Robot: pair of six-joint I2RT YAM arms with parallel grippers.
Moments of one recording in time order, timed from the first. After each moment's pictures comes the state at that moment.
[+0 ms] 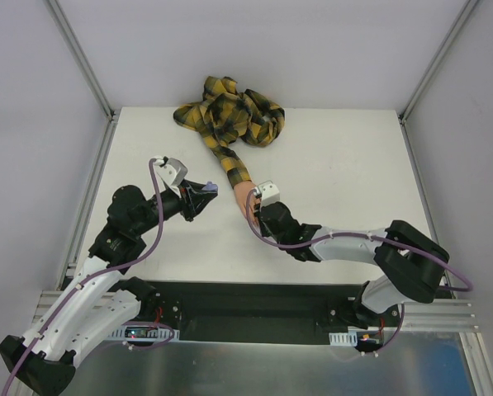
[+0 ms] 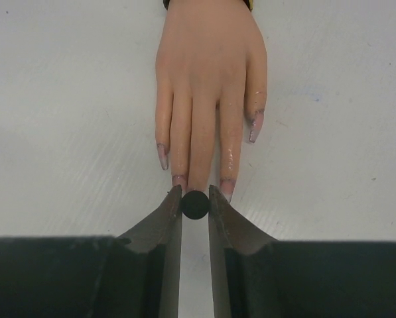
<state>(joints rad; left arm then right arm) -0.48 0.67 0.68 -0.06 0.42 -0.15 1.01 1.52 0.68 0.25 0.45 0.29</state>
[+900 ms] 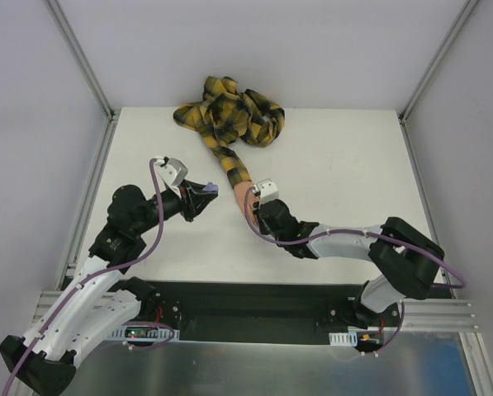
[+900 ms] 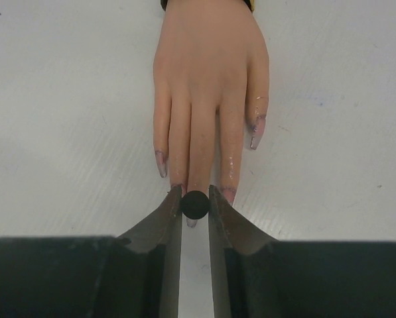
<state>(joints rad) -0.48 0.67 0.68 -0.06 0.44 -0.15 0.99 1.56 0.70 0.25 0.43 0.29</state>
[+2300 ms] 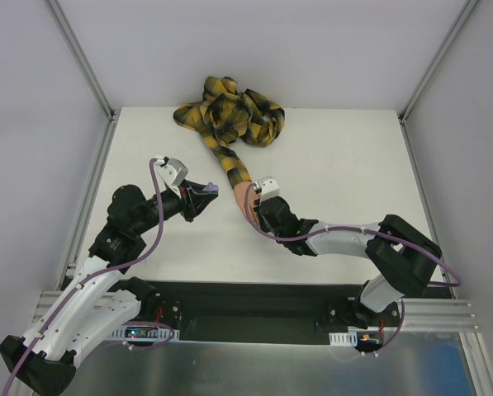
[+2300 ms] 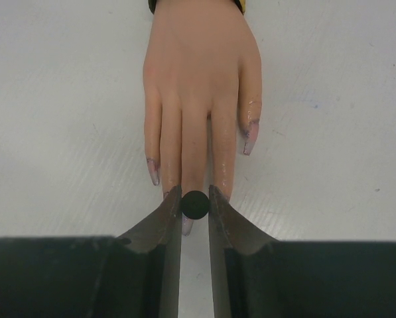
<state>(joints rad) -0.48 0.67 0.68 -0.06 0.45 -0.15 0.97 1.58 0.72 0.25 0.41 0.29</state>
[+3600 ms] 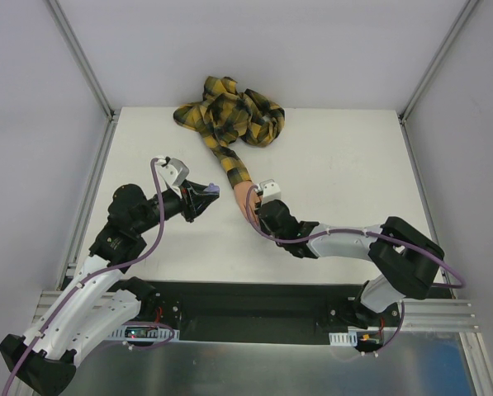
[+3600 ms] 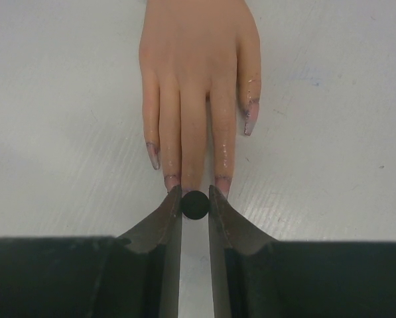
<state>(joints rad) -0.48 0.68 0.69 -0.06 0.46 -0.15 0.99 1.56 0.71 0.21 0.44 0.35</state>
